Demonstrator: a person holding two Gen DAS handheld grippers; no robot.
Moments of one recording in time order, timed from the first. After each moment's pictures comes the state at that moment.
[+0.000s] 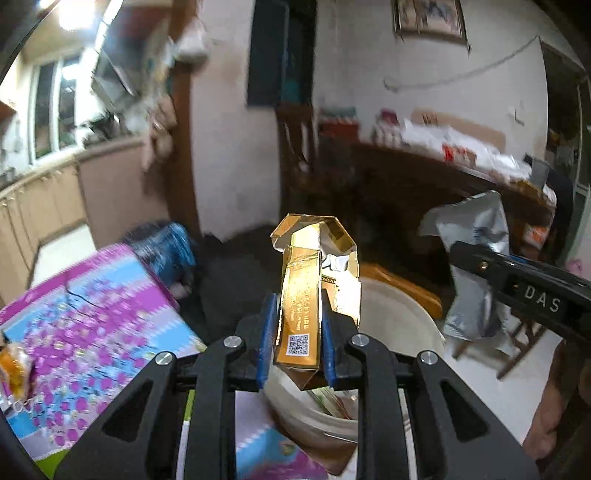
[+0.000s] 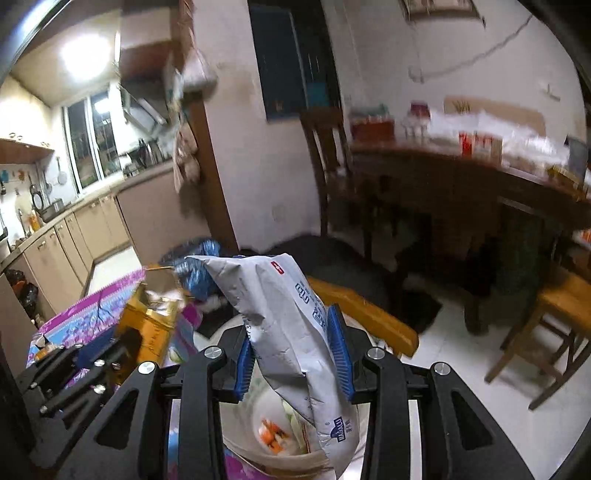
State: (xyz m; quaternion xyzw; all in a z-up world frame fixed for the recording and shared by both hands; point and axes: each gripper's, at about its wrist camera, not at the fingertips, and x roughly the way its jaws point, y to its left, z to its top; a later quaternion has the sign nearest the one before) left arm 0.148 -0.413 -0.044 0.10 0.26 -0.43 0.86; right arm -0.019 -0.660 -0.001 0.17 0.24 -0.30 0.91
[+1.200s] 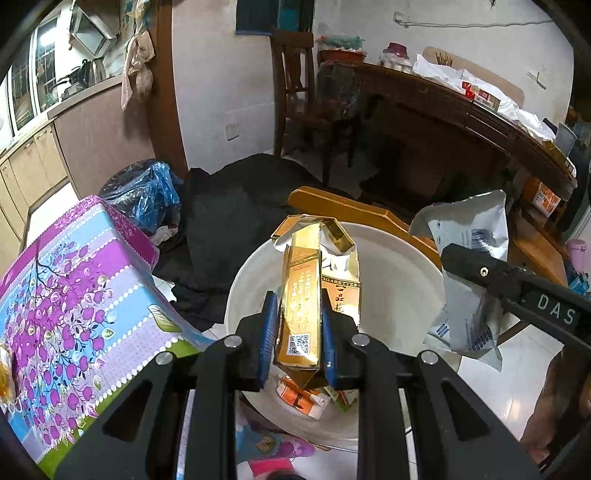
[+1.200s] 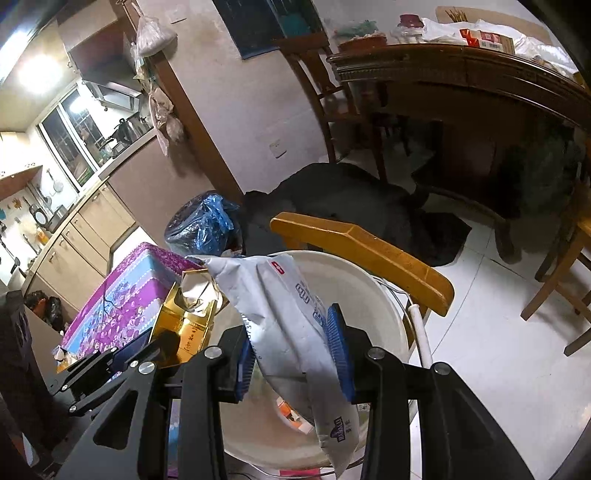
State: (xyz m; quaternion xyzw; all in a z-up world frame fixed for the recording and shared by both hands) left arm 0.177 -0.474 -0.083 0.15 0.37 -0.41 0.82; right arm 0.026 -0.691 -0.076 0.28 0.31 -0.26 0.87
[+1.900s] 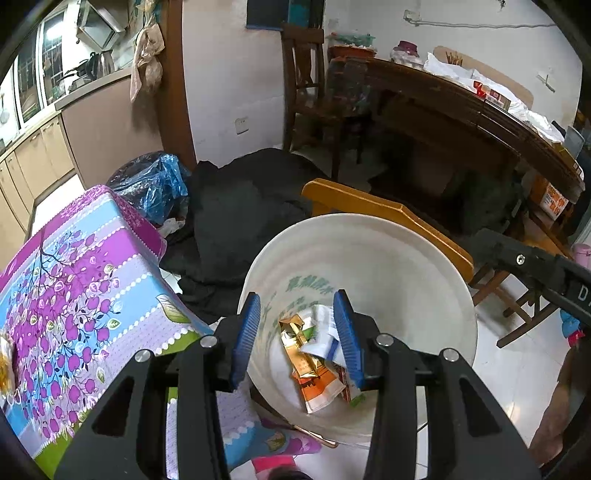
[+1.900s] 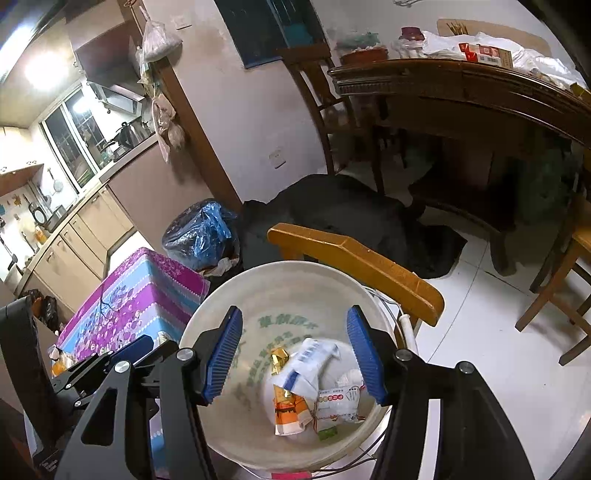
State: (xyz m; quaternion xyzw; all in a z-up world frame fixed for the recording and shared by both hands) left arm 0.183 -0.468 -0.090 0.15 0.38 -0.39 0.83; right arm 0.018 -0.682 -0.070 0.27 0.29 -0.26 0.88
